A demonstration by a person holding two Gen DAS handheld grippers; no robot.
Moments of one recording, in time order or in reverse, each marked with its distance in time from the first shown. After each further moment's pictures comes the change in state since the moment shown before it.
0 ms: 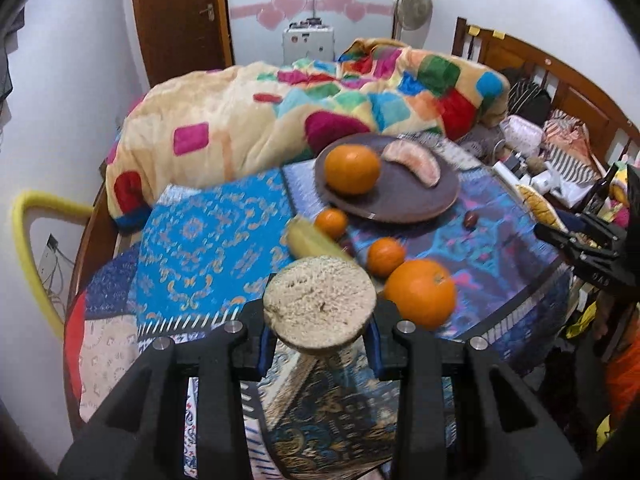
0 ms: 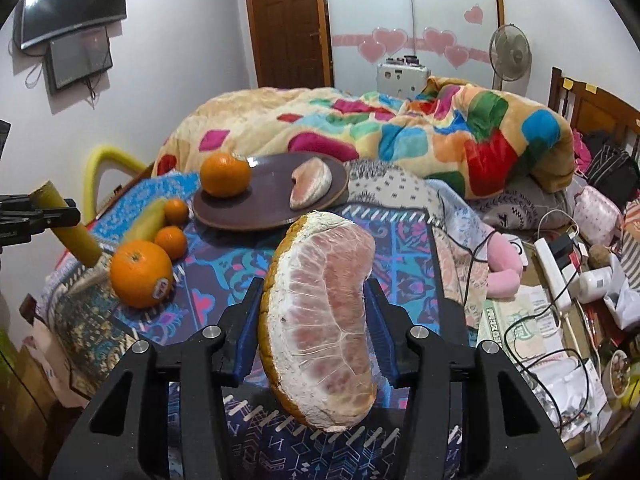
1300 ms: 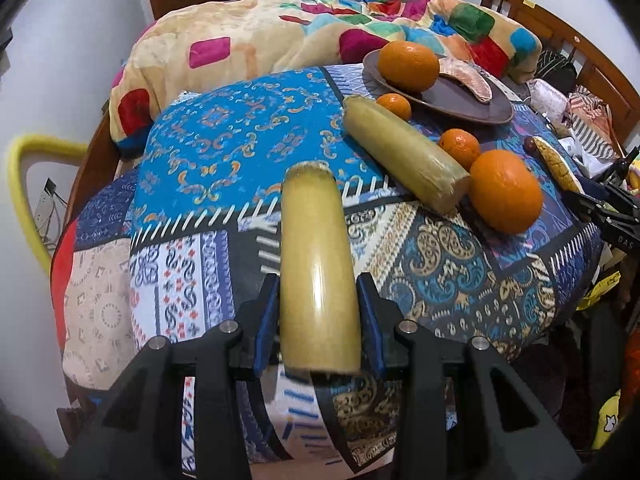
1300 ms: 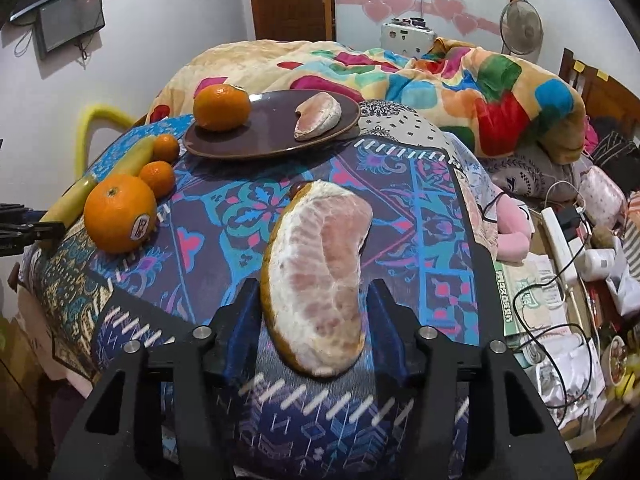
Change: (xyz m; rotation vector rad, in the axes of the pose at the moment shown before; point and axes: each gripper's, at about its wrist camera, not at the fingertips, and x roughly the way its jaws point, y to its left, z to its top) left arm 0.051 0.048 -0.065 -0.058 0.219 0.019; right arm 0.034 0.010 -0.024 -0.024 0.172 -0.022
